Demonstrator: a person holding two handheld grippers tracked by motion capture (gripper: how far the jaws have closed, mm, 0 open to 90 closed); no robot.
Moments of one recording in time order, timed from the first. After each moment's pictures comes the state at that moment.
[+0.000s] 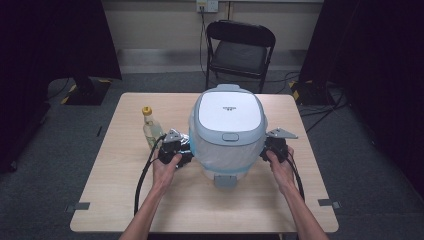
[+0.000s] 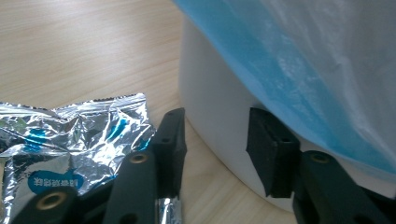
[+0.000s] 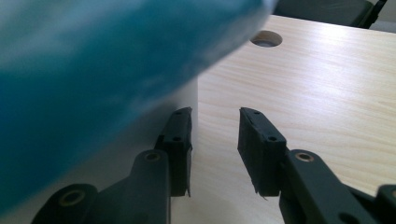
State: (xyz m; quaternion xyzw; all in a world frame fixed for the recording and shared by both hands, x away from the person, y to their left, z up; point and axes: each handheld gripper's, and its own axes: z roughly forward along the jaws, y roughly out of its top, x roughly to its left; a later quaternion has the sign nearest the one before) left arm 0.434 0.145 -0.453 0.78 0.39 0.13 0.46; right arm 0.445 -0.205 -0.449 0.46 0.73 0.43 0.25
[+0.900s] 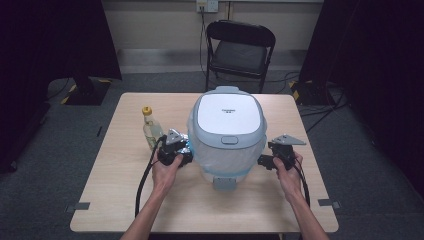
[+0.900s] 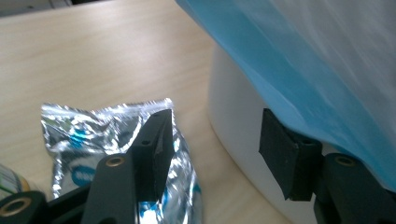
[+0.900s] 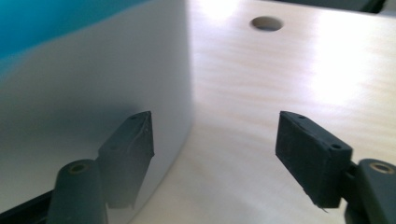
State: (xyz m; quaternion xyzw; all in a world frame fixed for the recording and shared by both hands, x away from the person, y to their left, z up) left arm 0.432 0.141 -0.448 0.76 0.42 0.20 0.44; right arm 0.423 -0.221 -0.446 0.46 0.74 0.43 0.23
